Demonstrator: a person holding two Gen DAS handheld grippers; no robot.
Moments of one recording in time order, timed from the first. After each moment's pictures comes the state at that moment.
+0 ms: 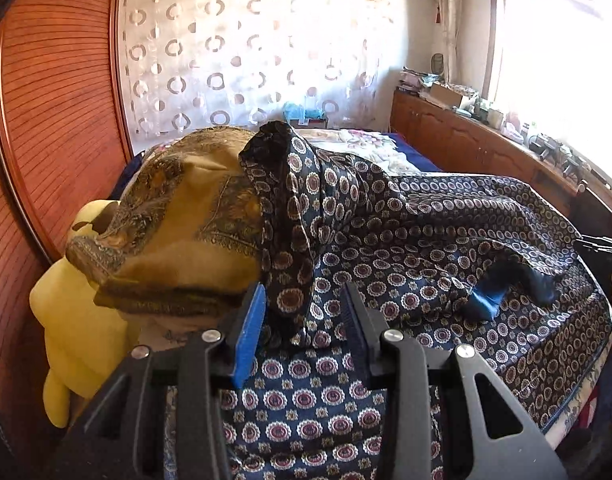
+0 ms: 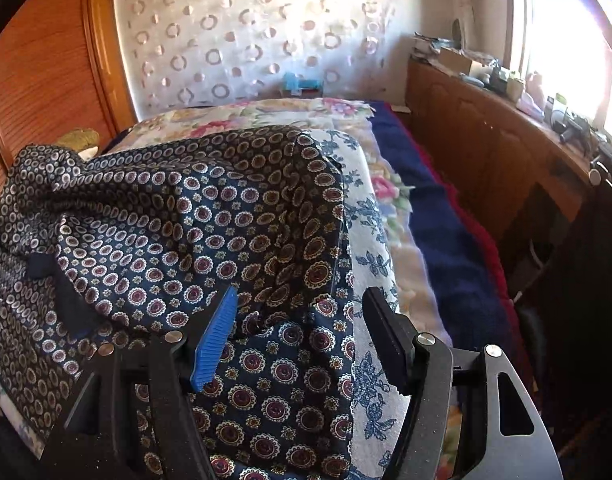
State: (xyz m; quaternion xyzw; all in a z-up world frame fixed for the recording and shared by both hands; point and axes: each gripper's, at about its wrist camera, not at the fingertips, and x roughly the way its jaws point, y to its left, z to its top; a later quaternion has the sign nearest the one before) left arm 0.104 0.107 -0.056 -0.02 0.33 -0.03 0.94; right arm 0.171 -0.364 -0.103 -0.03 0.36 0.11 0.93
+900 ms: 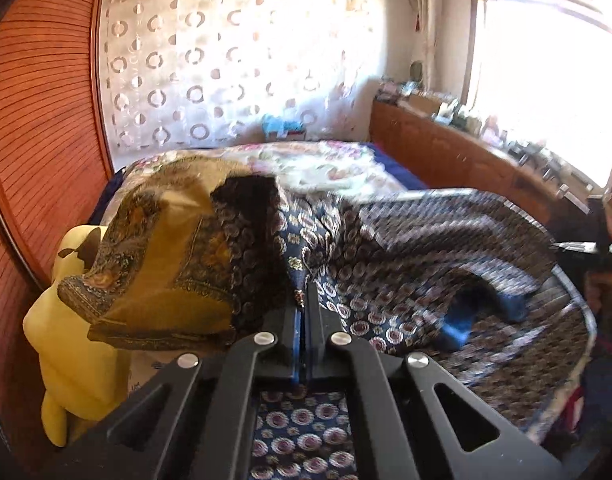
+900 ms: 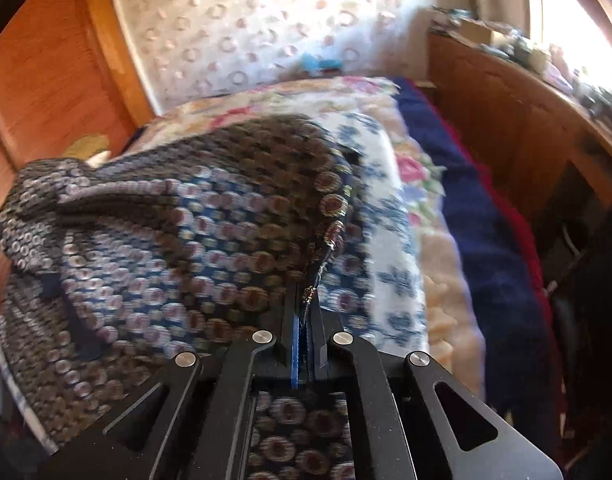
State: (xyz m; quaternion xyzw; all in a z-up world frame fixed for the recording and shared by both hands) left arm 0.101 0.100 -0.016 -0.04 0.30 -0.07 0.95; right arm 0.199 -0.364 -0.098 0.01 0.38 0.18 0.91
